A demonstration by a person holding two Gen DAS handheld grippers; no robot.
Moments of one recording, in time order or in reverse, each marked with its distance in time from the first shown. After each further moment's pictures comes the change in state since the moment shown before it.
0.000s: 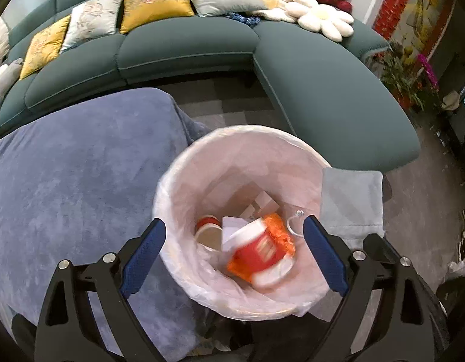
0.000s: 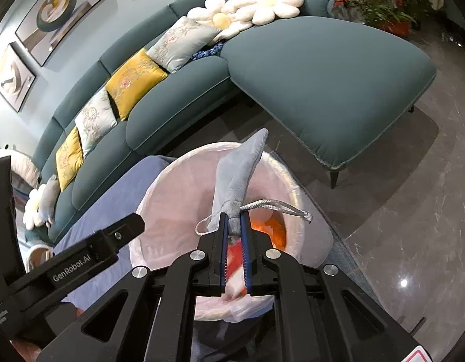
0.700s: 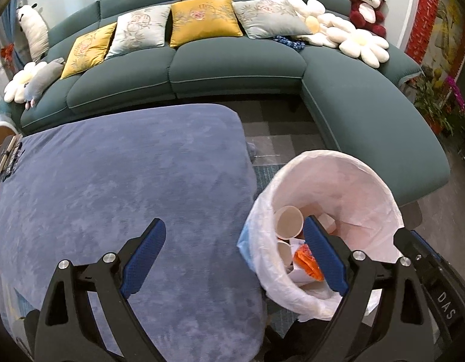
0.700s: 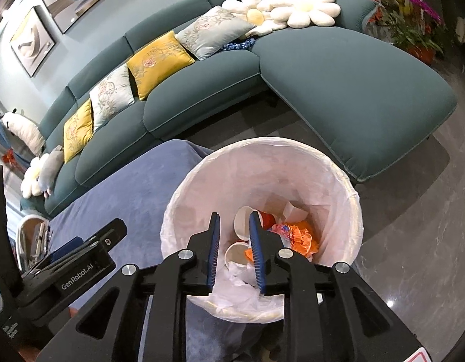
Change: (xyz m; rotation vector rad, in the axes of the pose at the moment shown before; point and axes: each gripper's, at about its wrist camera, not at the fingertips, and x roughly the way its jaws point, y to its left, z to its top) left arm -0.030 0.077 -0.012 -0.071 -0.105 0.156; right arm 0.007 0.068 -0.010 -0.153 0.014 0.001
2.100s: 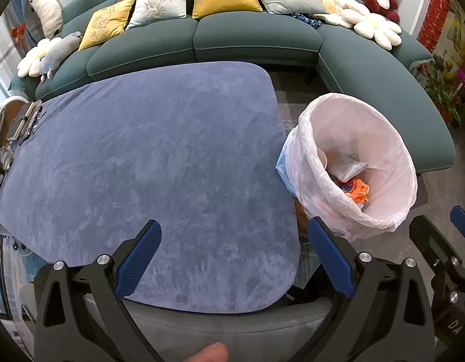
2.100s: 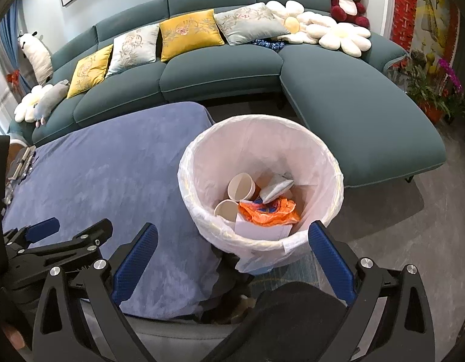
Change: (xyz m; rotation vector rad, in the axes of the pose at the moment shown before) left arm -0.044 0.048 -0.079 -0.028 0.119 0.048; right arm -0.056 0.044 -0.060 -0.302 0.035 -0.110
